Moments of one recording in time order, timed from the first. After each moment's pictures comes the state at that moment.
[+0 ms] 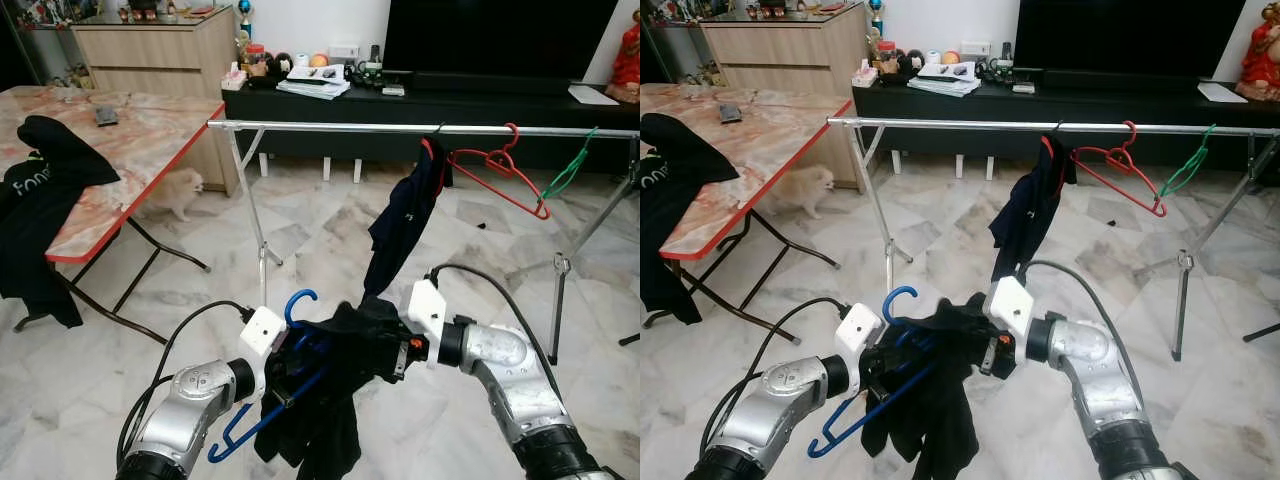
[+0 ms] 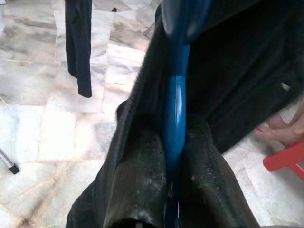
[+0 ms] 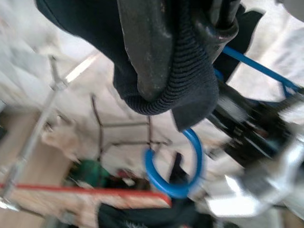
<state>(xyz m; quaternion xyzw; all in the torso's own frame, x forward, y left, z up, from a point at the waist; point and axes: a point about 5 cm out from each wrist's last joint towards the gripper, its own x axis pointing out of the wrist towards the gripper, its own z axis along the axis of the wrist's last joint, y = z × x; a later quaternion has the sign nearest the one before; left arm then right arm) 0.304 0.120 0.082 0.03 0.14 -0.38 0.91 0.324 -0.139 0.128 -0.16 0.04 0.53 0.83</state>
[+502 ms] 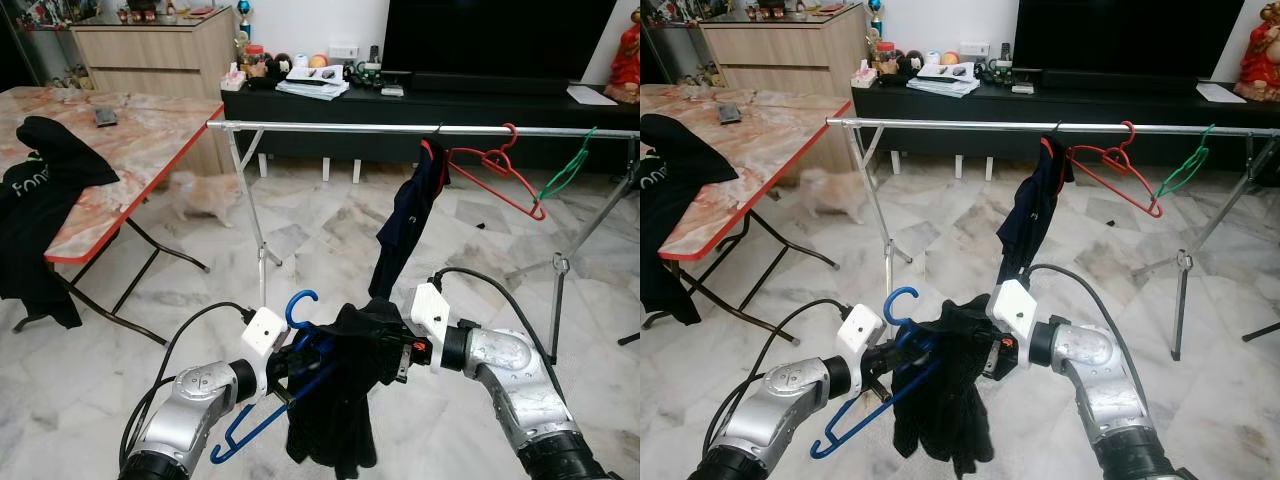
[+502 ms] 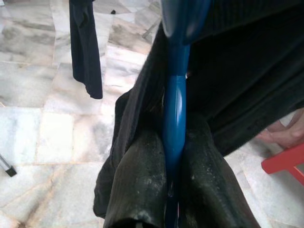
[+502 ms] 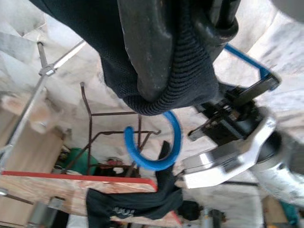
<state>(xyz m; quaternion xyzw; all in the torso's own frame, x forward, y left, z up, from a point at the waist) 0.305 0.118 0.081 0.02 0.14 -0.38 0.91 0.314 -0.137 0.138 -0.14 0.02 0.57 0.81</state>
